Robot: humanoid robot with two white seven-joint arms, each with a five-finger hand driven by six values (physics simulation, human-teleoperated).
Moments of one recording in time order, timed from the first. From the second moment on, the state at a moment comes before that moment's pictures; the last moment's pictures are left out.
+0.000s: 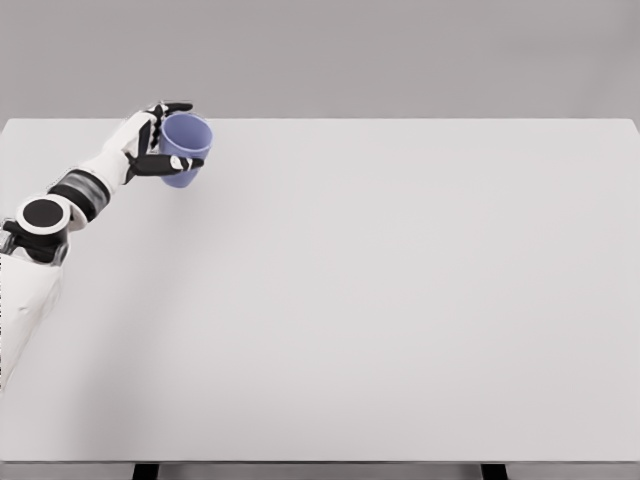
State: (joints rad) left arm -0.55 0.43 -0.36 -1.21 0.25 0.16 -0.20; right arm 0.02 0.00 -0.01 0.02 -0.08 0.01 0.09
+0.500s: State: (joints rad) left arm -0.52 0.40 -0.31 -1.21 0.27 0.16 -0.20; right arm 0.02 0.00 -0.01 0.02 -0.08 0.01 0.09
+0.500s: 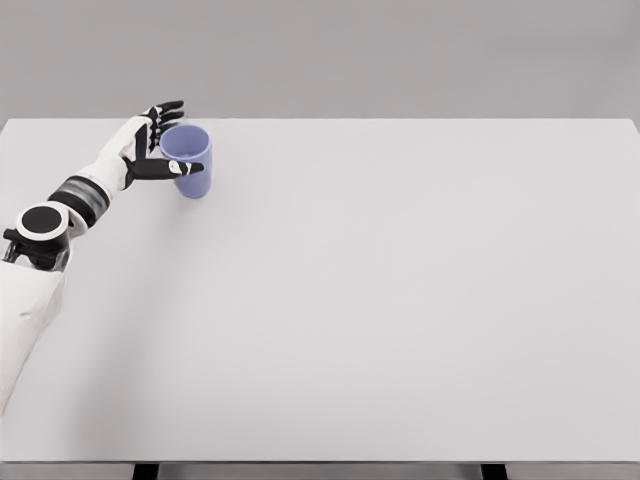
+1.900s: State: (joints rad) left arm -0.51 0.47 -0.31 -1.23 0.25 0.16 -0.20; right arm 0.02 0.00 -0.01 0.02 -0.08 0.01 0.09
